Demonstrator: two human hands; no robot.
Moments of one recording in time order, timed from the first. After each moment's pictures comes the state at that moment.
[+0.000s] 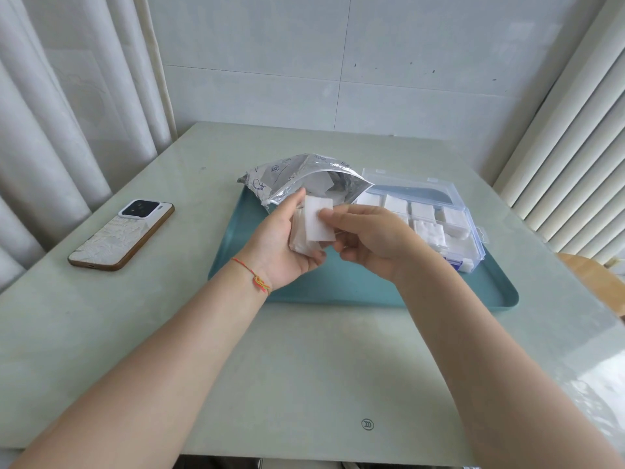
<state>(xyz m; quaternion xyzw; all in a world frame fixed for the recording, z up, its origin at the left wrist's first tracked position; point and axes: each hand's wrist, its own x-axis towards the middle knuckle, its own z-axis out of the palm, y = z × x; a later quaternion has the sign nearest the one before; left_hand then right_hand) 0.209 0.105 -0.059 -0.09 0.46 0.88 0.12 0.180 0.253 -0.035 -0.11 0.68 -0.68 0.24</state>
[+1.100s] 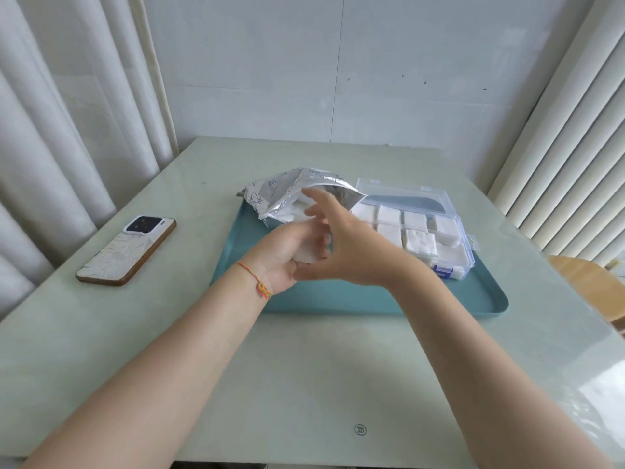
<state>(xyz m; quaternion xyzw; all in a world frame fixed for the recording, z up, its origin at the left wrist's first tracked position) 0.208 0.113 -0.053 -0.01 0.56 0.82 0.10 0.192 0.251 -0.024 -0.36 0.87 -0.34 0.05</state>
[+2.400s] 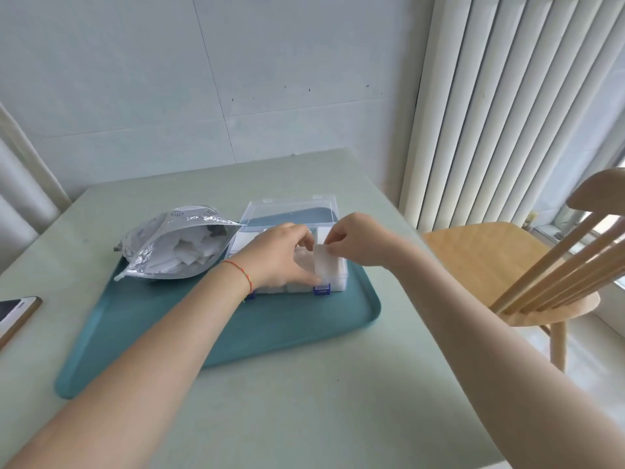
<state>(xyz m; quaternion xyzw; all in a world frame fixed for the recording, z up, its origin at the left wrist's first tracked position) 0.124 0.258 -0.023 0.17 0.97 0.19 0.02 0.099 0.436 -0.021 -0.14 0.95 -0.28 0.06</state>
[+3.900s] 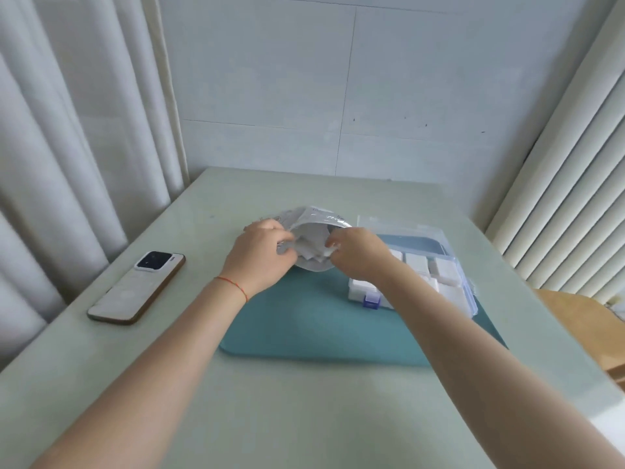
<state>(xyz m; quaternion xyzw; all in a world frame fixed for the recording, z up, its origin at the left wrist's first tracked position) 0.177 0.052 -0.031 -0.01 0.95 0.26 -0.20 0.106 0.228 -0.012 -0.22 0.96 -0.14 0.03</state>
